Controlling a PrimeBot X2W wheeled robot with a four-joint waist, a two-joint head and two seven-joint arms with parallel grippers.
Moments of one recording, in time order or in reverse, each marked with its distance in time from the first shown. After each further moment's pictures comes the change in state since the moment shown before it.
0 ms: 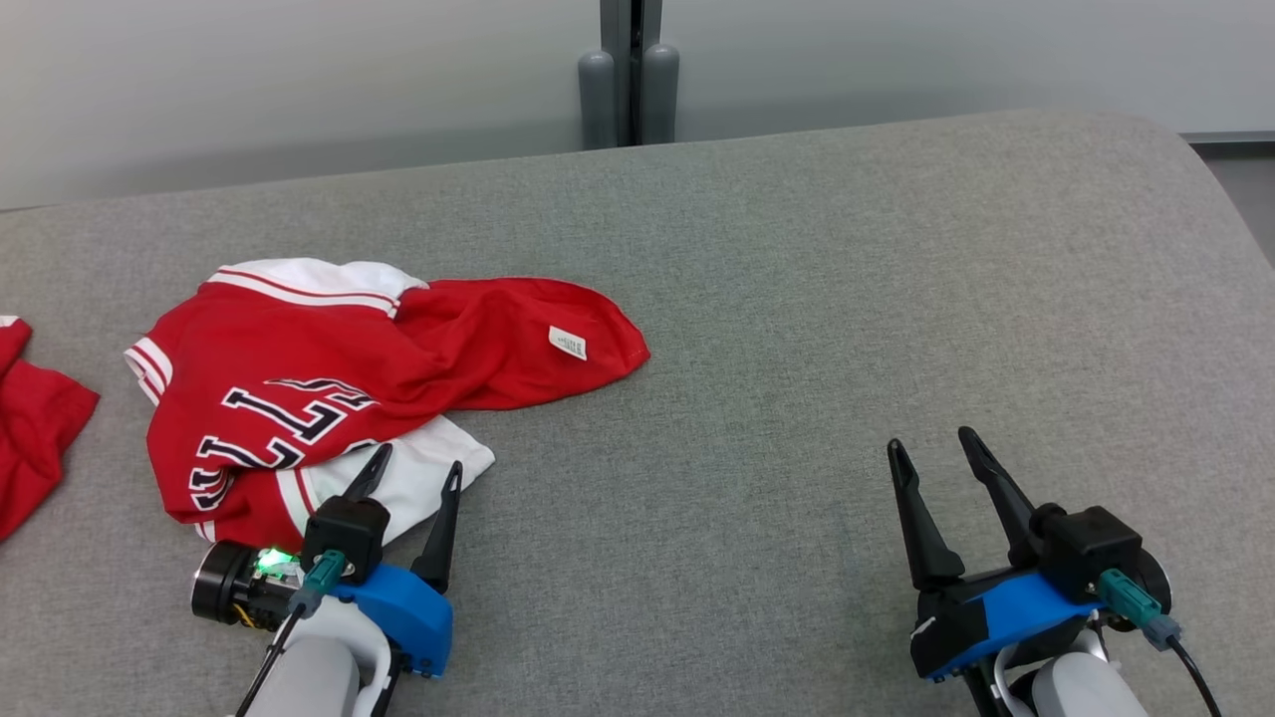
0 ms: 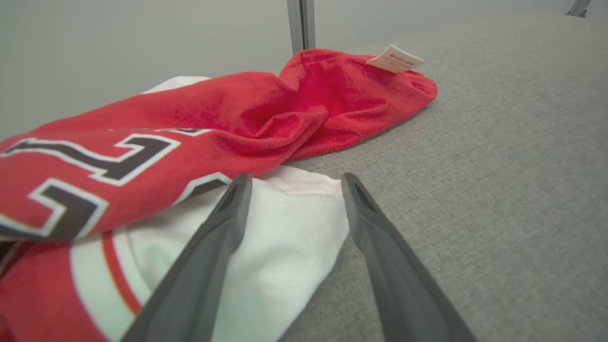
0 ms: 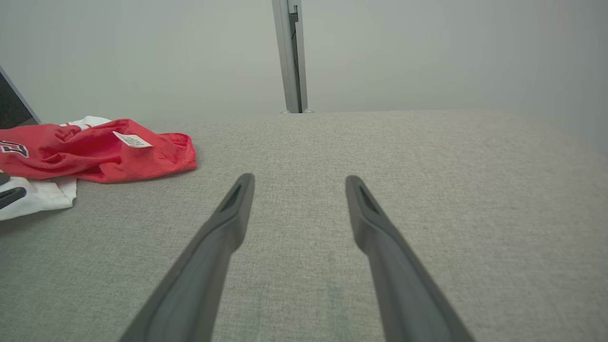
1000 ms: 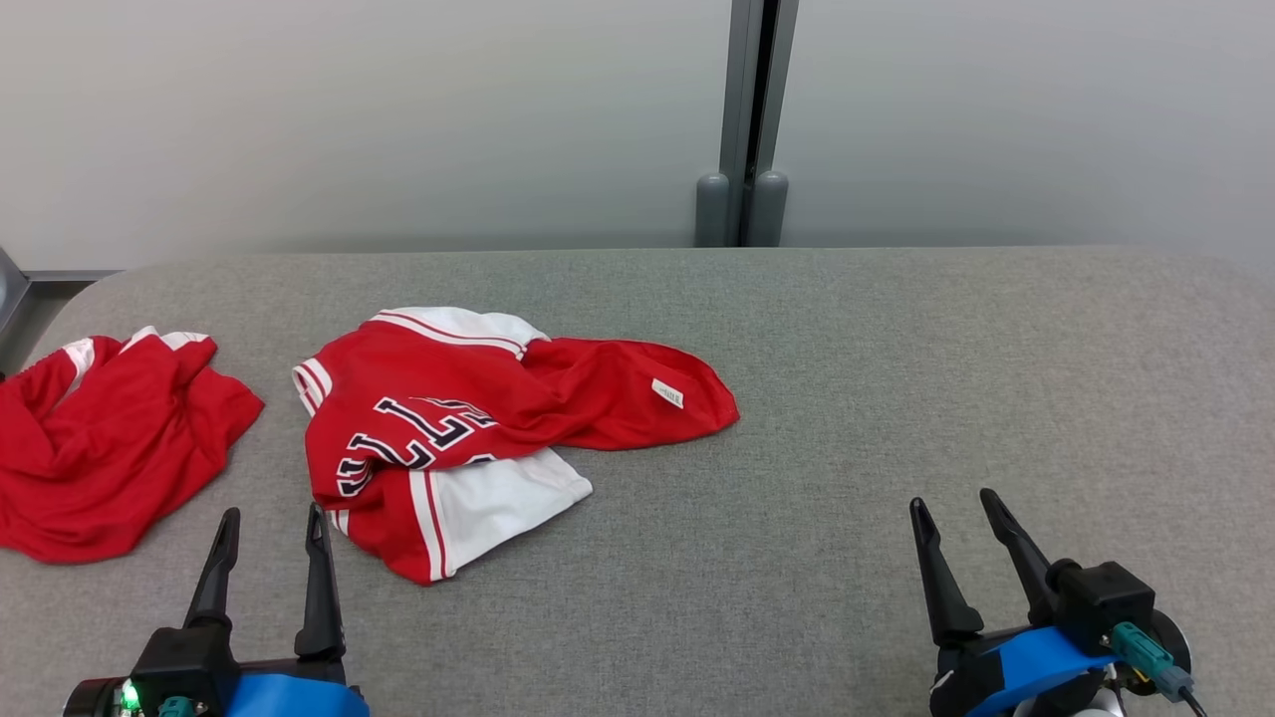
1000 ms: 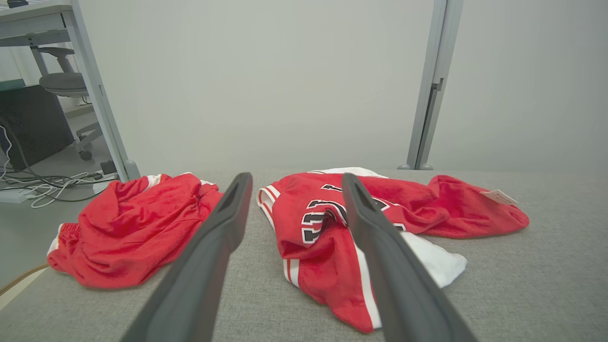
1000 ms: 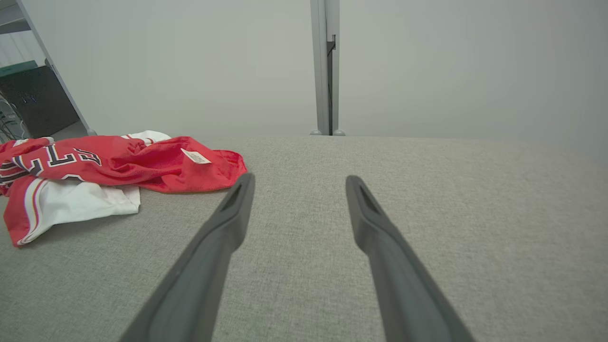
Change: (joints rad) left arm 0.340 -0.079 0.323 -0.462 0.011 0.020 0.000; right arm 0.087 0.000 -0.036 0.004 -0.007 0.000 0.000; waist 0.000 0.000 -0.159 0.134
